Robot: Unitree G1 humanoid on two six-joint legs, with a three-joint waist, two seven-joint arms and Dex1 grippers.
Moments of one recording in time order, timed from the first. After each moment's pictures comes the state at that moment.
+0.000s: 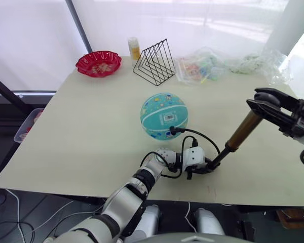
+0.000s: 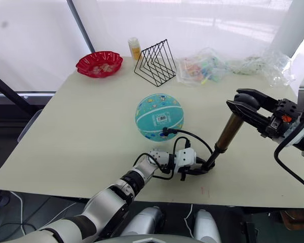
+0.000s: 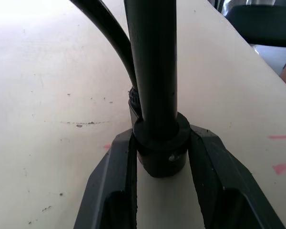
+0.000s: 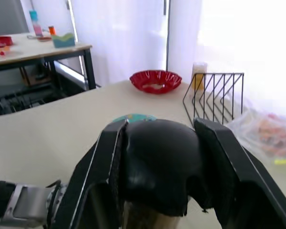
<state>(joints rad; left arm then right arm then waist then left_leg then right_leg) -0.65 -0.04 -0.43 1.05 0.16 -0.49 -1.00 -0.03 -0.96 -0.57 -0.62 1.26 0.62 0.53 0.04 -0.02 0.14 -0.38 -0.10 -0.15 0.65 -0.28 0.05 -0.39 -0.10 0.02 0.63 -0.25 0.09</state>
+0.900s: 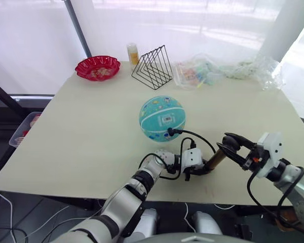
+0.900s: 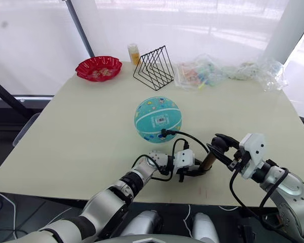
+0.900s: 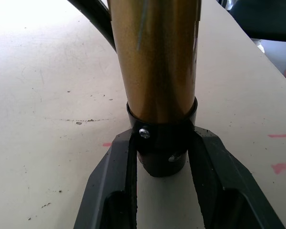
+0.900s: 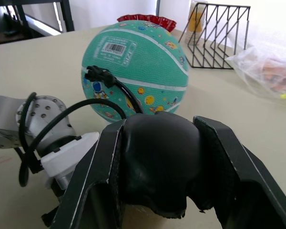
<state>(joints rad) -0.64 -0.03 -0.43 1.07 0.17 -0.47 -0.98 0.22 -0.66 -0.16 -0.52 0.59 0.26 0.67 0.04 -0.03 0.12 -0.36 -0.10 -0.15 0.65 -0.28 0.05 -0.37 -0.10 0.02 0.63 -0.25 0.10</state>
